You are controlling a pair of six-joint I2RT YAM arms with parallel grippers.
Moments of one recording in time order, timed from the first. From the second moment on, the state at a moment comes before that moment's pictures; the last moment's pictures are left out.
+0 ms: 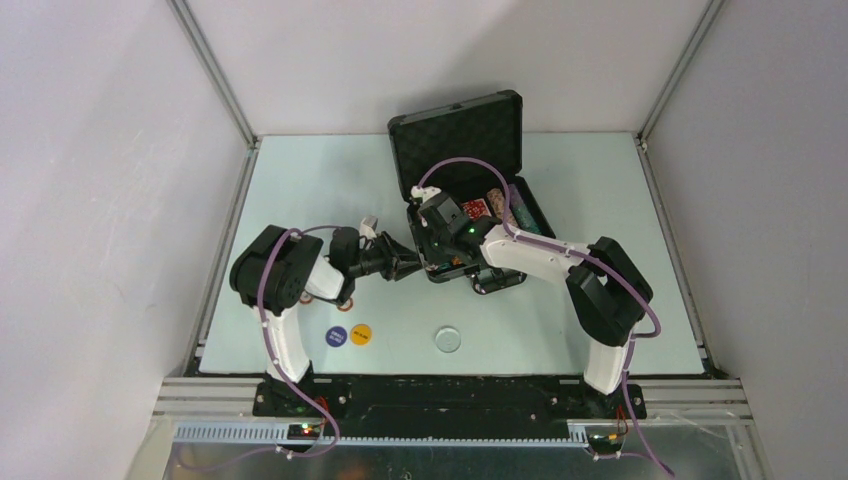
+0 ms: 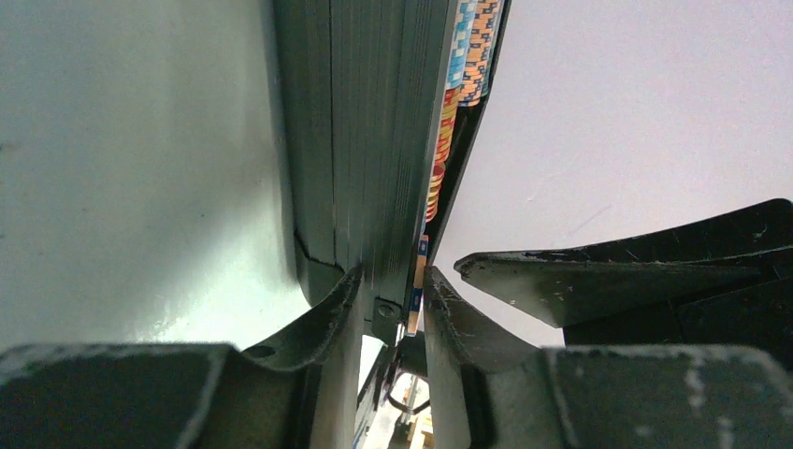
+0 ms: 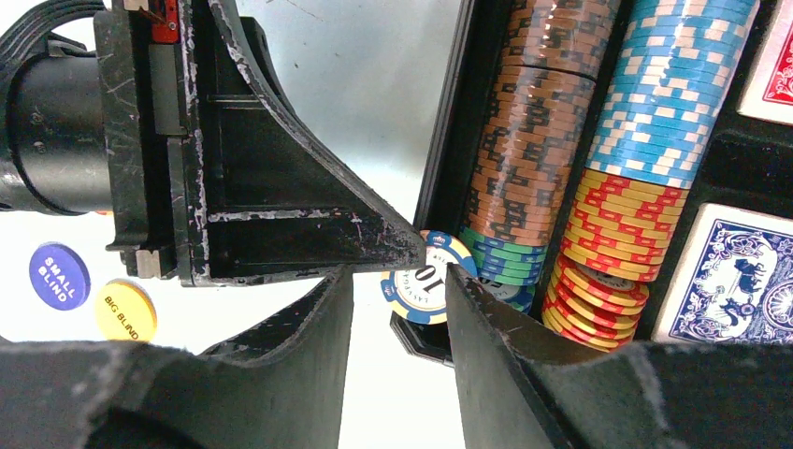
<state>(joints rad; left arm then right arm) -0.33 1.92 0.53 1.00 0.71 -1.34 0.85 1.83 1.32 -0.32 0.05 0.36</state>
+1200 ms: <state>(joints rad) -0.33 1.90 0.53 0.98 0.72 -1.34 0.81 1.78 1.20 -0.25 0.04 0.44</state>
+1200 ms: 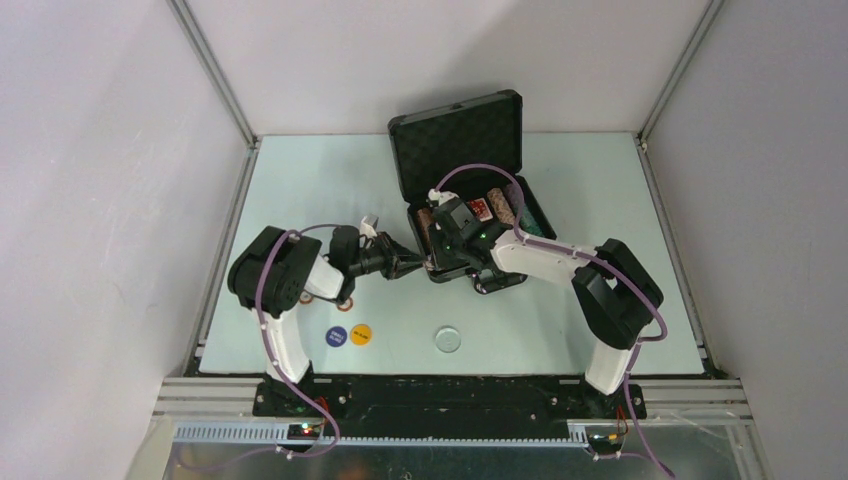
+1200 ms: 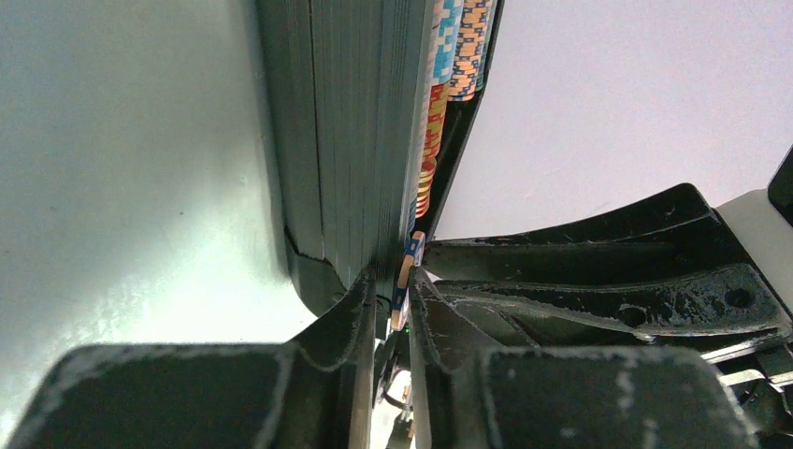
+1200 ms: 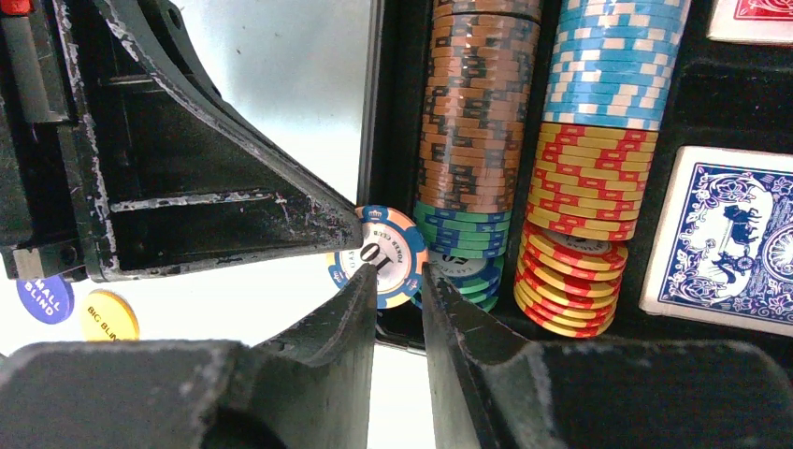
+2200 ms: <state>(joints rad) -0.38 1.74 0.51 1.03 0.72 -1.39 0.80 1.79 1.20 -0.24 0.05 0.44</state>
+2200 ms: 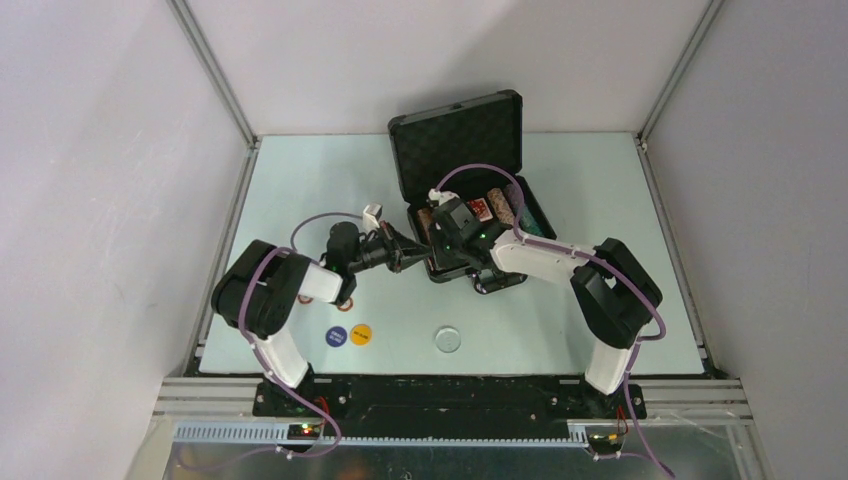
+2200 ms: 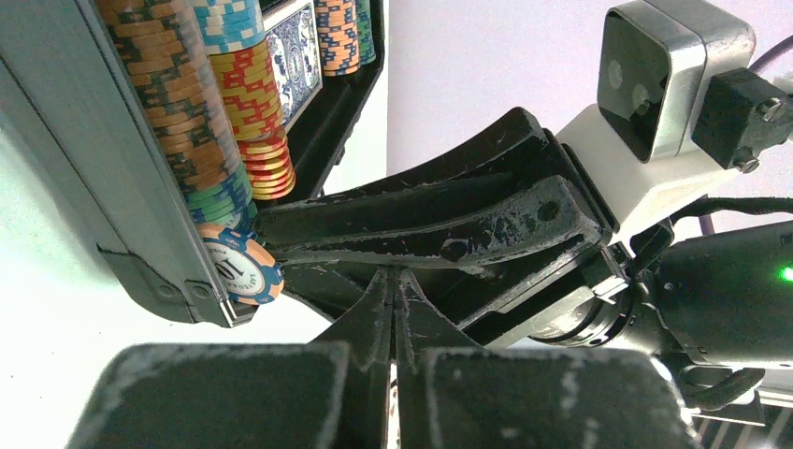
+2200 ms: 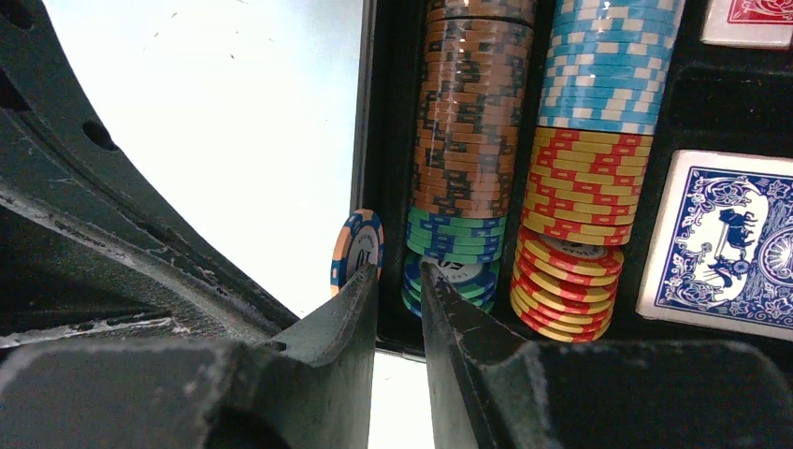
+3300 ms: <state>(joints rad) -0.34 1.50 0.69 0.27 0.50 -1.01 0.80 1.79 1.20 -0.23 0.05 0.44</state>
